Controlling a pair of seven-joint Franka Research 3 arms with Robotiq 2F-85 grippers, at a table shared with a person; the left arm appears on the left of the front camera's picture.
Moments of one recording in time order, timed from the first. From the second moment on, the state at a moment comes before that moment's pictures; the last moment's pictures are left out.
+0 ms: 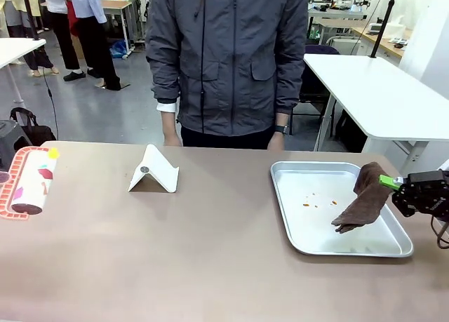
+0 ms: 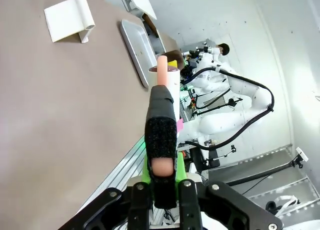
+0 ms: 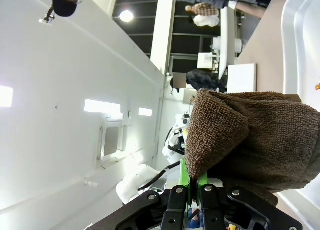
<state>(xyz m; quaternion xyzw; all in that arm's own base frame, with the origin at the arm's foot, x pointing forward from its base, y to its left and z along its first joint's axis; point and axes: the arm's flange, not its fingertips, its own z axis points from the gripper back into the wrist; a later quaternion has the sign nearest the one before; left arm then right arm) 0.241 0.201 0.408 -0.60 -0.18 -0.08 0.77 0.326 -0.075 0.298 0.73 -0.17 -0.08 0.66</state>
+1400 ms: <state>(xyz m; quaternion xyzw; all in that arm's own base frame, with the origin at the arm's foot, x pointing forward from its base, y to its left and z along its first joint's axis) 0.241 0.191 0.422 -0.59 -0.18 -0.11 0.78 0.330 -0.074 0.301 0.72 -0.17 -0.08 0.67</state>
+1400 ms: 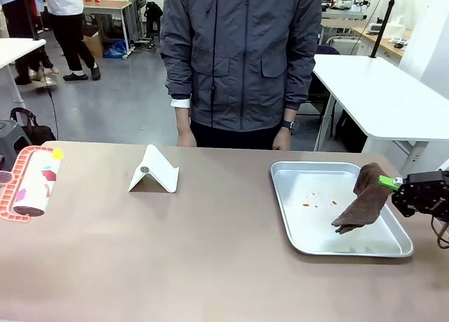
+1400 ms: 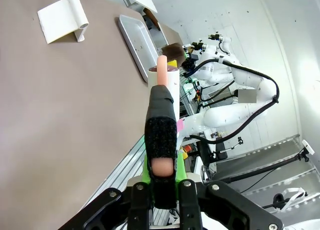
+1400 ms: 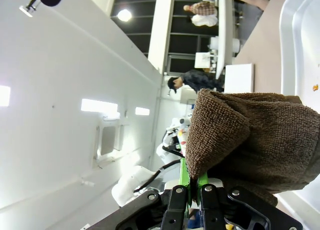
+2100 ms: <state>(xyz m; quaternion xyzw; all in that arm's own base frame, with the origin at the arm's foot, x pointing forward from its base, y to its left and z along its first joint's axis) 0.241 0.191 0.421 -0.59 -0.18 -0.11 0.78 0.426 -0.075 0.378 0.43 -0.20 -0.03 0.88</state>
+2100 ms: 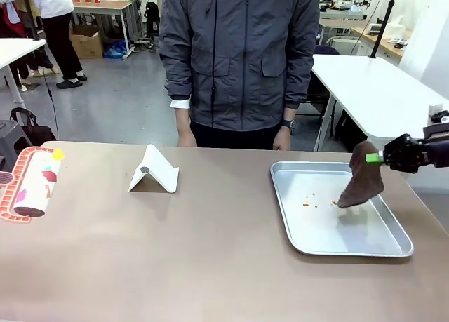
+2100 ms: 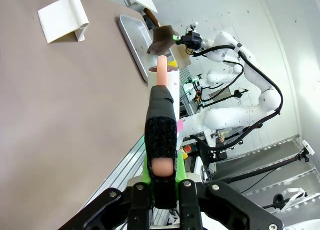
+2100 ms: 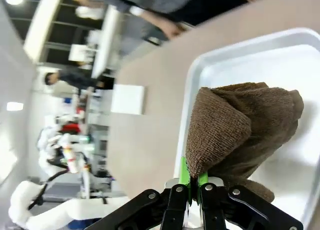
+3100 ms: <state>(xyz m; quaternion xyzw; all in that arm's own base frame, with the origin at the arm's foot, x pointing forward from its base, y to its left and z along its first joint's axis) 0.241 0.191 0.420 -0.59 -0.18 -0.11 0.78 0.497 -0.009 0.282 0.28 -0.14 -0.04 0.95</state>
